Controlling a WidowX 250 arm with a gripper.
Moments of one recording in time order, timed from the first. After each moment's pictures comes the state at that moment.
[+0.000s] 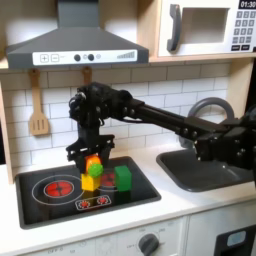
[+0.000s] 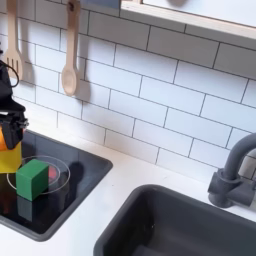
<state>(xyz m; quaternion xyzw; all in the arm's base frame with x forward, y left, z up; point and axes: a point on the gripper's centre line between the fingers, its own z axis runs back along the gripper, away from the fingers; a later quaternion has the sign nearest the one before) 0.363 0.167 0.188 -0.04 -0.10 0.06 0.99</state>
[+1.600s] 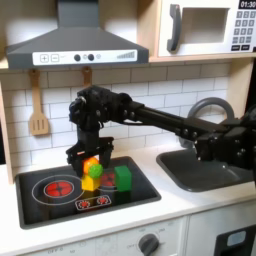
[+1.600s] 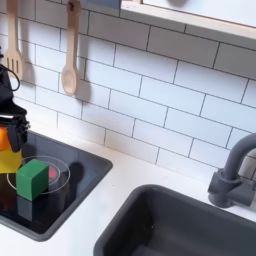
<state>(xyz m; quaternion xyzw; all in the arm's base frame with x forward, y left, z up) 0.367 0.167 0.181 -0.04 -0.11 0.07 0.99</state>
